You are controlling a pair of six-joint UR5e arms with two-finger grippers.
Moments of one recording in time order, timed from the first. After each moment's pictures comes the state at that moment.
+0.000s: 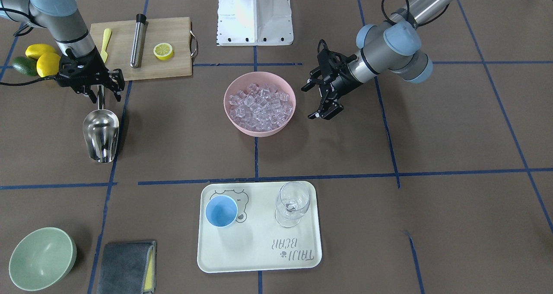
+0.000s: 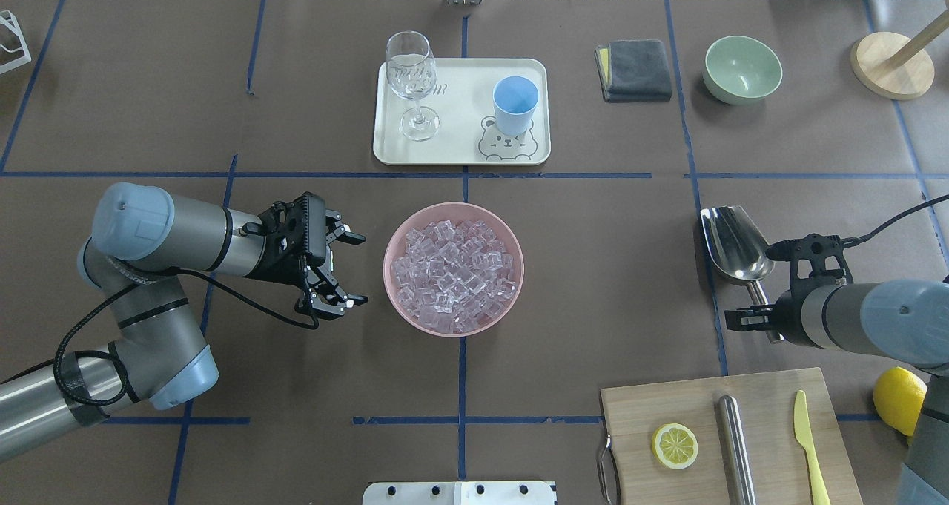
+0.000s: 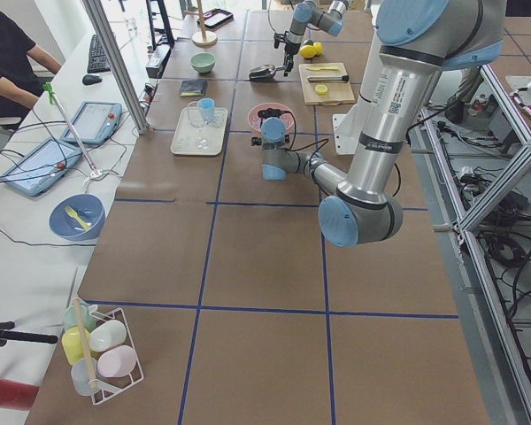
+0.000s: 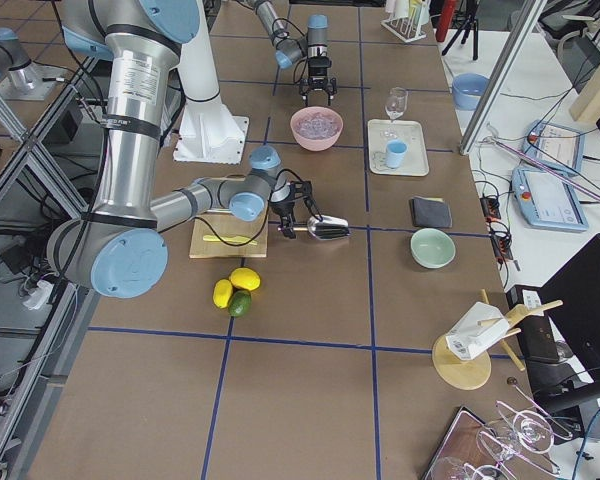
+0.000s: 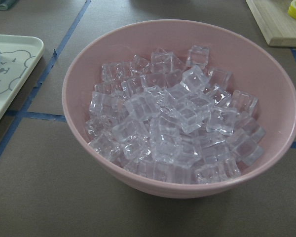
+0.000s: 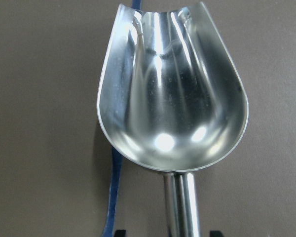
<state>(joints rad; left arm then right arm) -0.57 -1.93 -1.54 -2.71 -2.06 -0.03 0.48 -1.77 1.98 -1.00 1.67 1.14</state>
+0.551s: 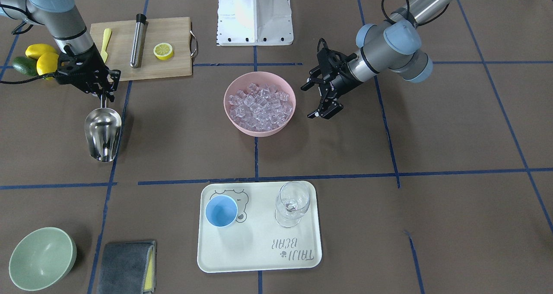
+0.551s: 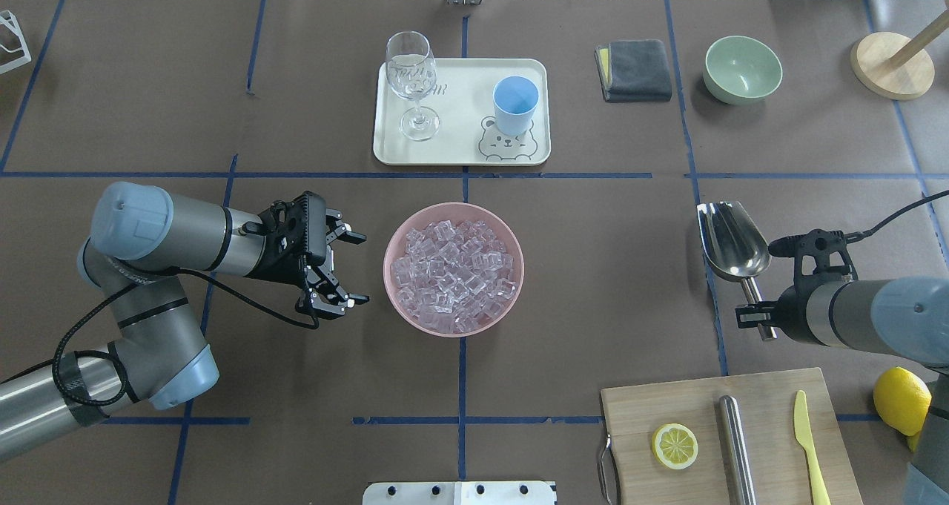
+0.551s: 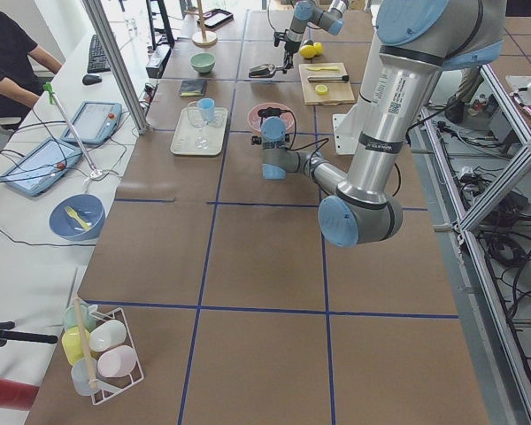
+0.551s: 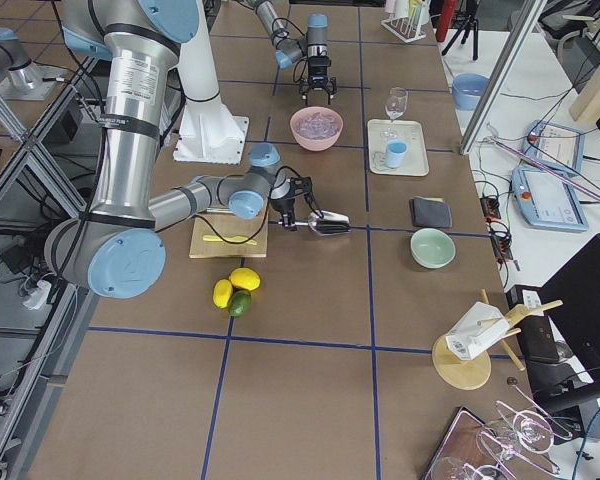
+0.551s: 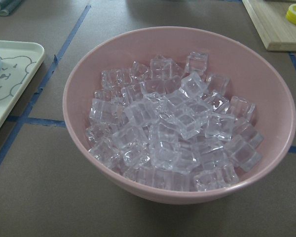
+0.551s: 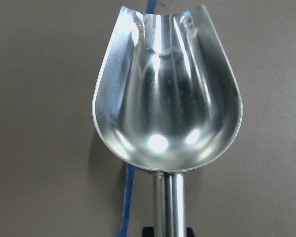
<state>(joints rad) -0.57 -1.93 -1.55 -2.71 -2.06 -0.03 0.50 -1.78 2.02 -1.00 1.68 1.11</state>
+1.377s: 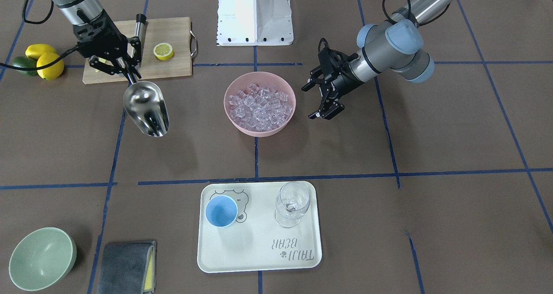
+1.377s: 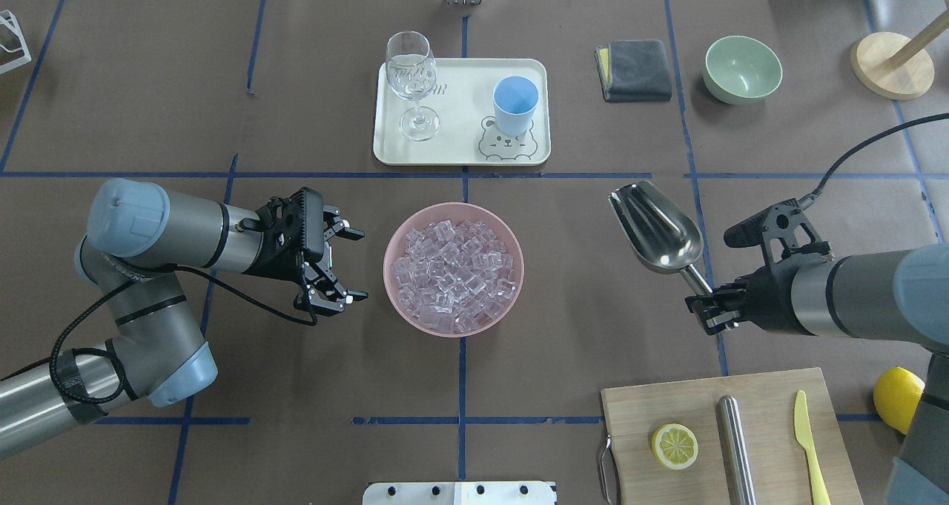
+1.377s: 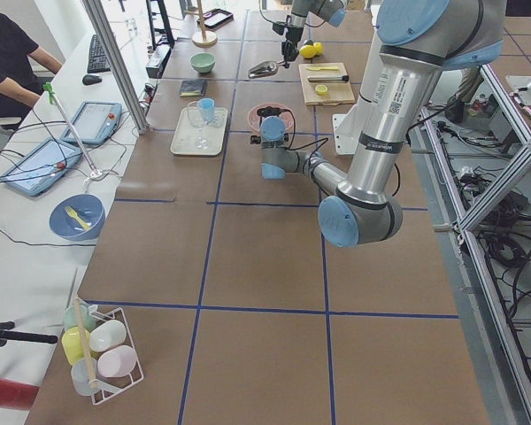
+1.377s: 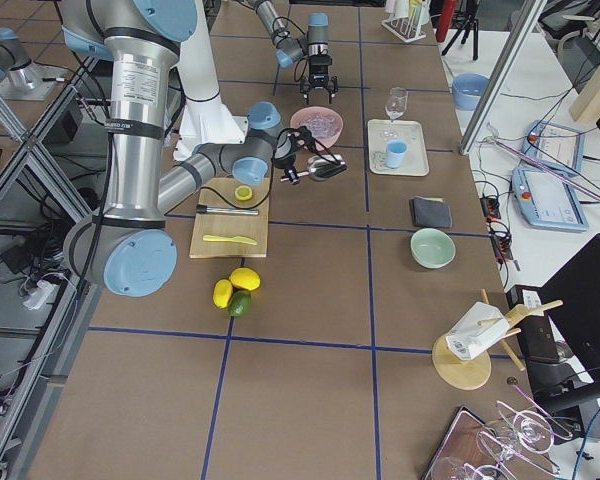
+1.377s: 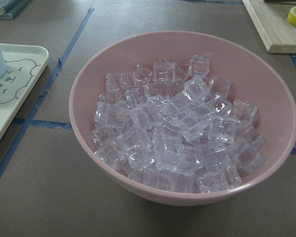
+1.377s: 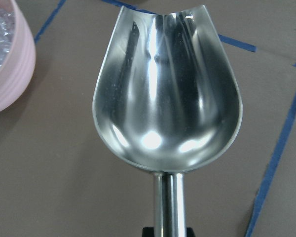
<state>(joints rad) -0.58 -1.93 -1.55 -2.71 -2.06 -0.03 0.51 -1.66 2.18 -1.07 1.79 0.79</state>
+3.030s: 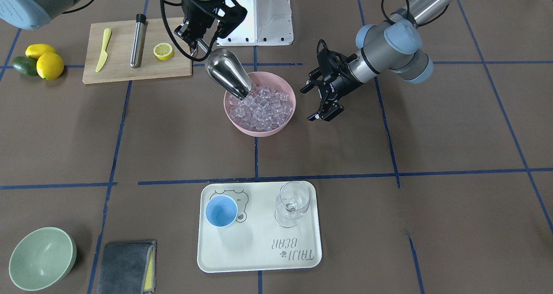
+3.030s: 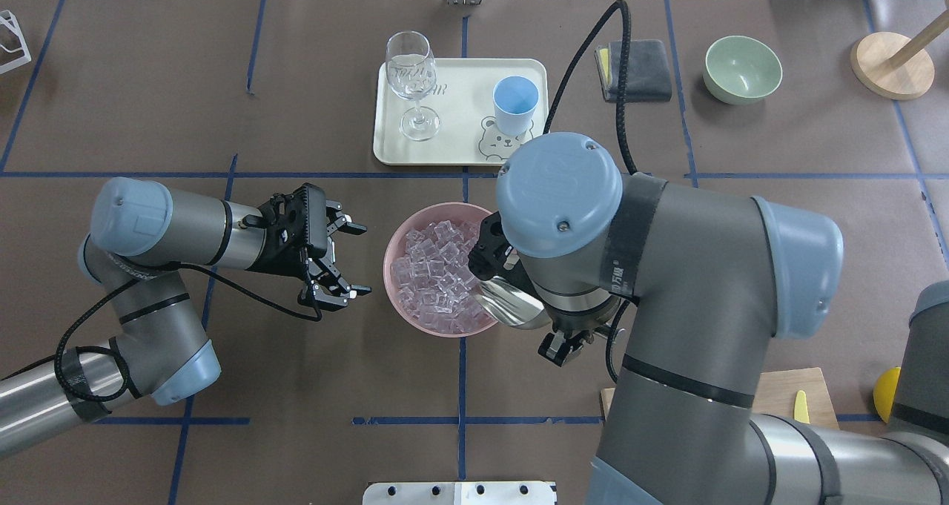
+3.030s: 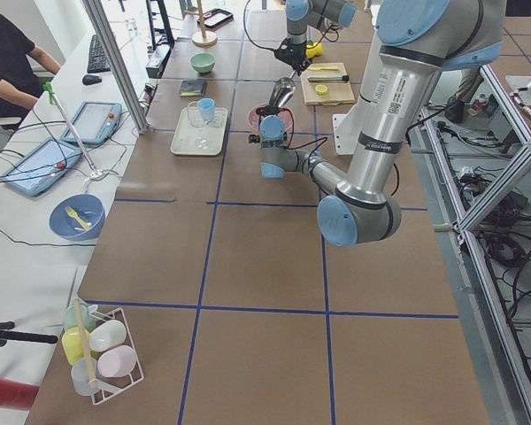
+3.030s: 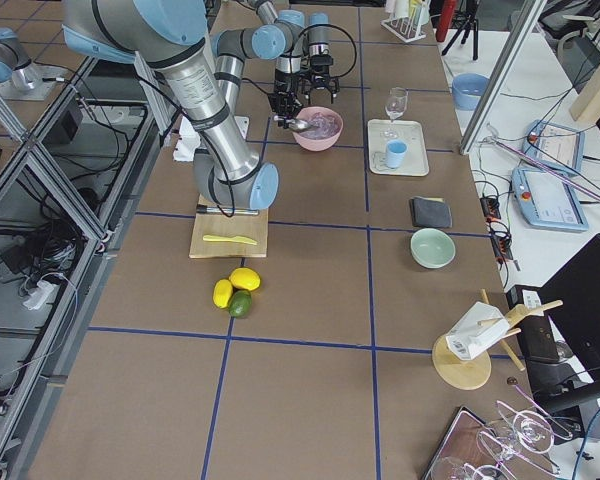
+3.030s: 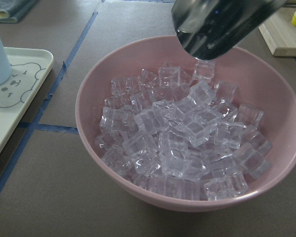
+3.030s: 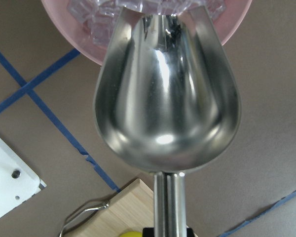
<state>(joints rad) -0.58 -1.94 -1.55 -2.71 -2.03 -0.03 0.43 -0.79 2.05 -2.45 1.86 0.20</state>
